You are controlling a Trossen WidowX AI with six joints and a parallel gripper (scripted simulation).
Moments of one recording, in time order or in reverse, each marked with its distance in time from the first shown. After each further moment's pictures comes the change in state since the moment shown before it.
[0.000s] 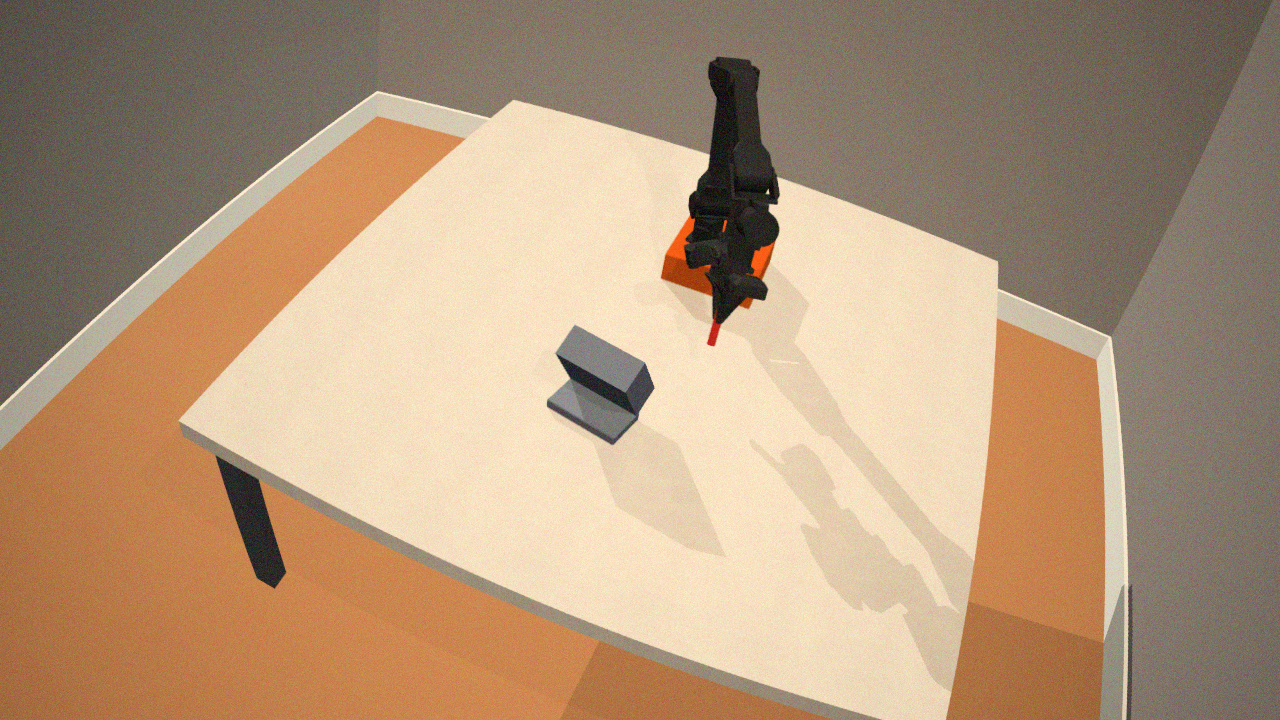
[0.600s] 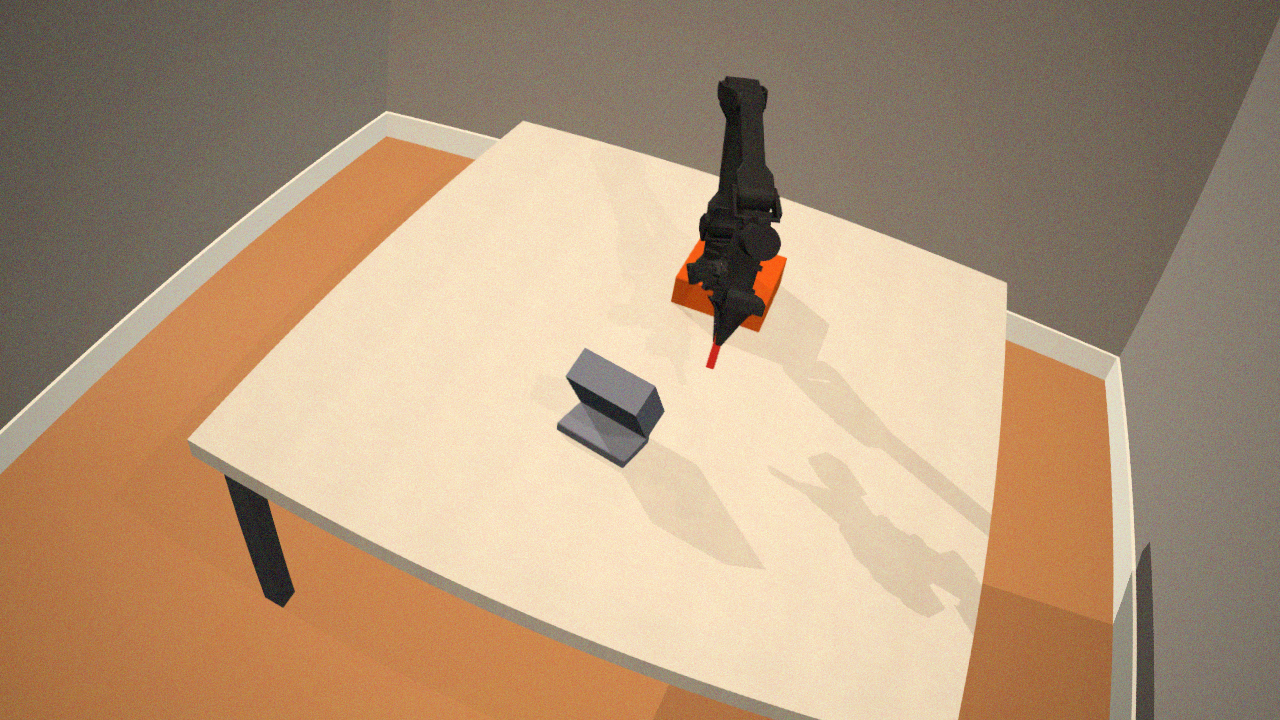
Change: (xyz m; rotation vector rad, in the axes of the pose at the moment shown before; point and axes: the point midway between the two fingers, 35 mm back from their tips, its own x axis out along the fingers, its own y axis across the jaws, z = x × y) arm 0.001 -0.001 0.017 0.113 -0.067 0.095
